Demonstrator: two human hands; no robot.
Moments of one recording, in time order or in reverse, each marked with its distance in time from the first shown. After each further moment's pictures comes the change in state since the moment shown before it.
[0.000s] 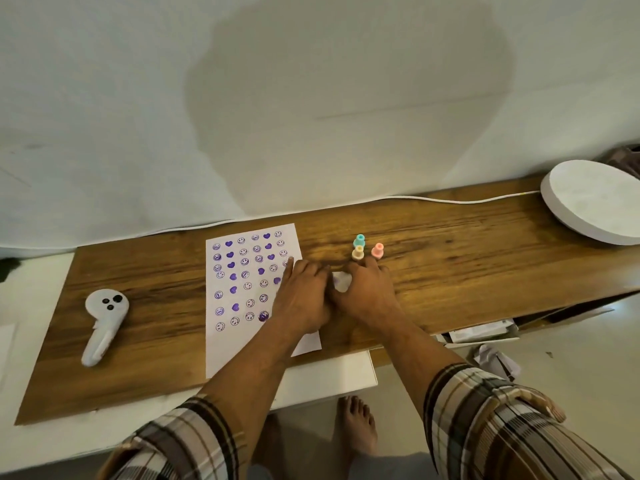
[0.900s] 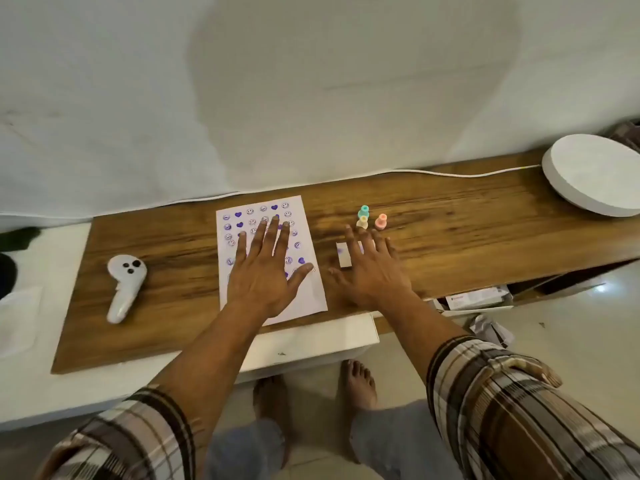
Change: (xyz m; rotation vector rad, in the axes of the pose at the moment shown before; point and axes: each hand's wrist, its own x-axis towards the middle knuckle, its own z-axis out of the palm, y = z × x) left_hand -0.070 -0.052 -0.021 0.160 0.176 -0.139; right_hand -0.033 0.004 0.005 -0.246 -0.017 -0.121
